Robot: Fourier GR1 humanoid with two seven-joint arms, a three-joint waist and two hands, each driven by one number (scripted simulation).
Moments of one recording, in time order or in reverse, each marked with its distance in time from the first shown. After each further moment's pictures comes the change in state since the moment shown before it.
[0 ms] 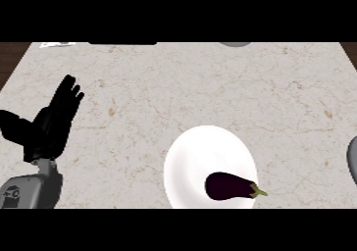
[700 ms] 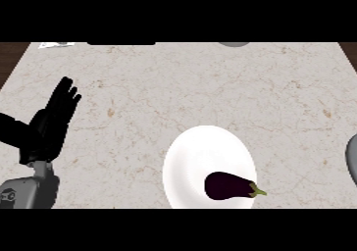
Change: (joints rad) left arm 0.016 0.016 0.006 -0.003 0.015 -0.010 -0.003; right arm 0.224 0.056 0.007 -0.668 -0.014 0.071 0.149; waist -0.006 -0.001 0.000
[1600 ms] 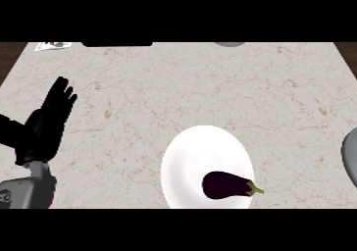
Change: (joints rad) left arm 0.003 0.011 0.006 -0.011 0.005 0.019 0.012; right arm 0.009 0.072 0.428 -0.861 0.267 0.349 0.817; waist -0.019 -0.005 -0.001
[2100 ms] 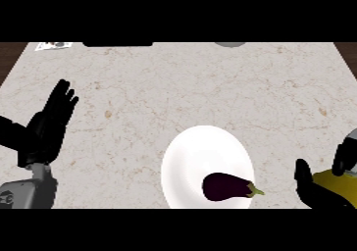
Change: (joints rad) left arm 0.014 -0.002 -0.008 0.007 0.004 -0.001 -0.015; right arm -0.101 0.019 0.472 -0.068 0.175 0.085 0.218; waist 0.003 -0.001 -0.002
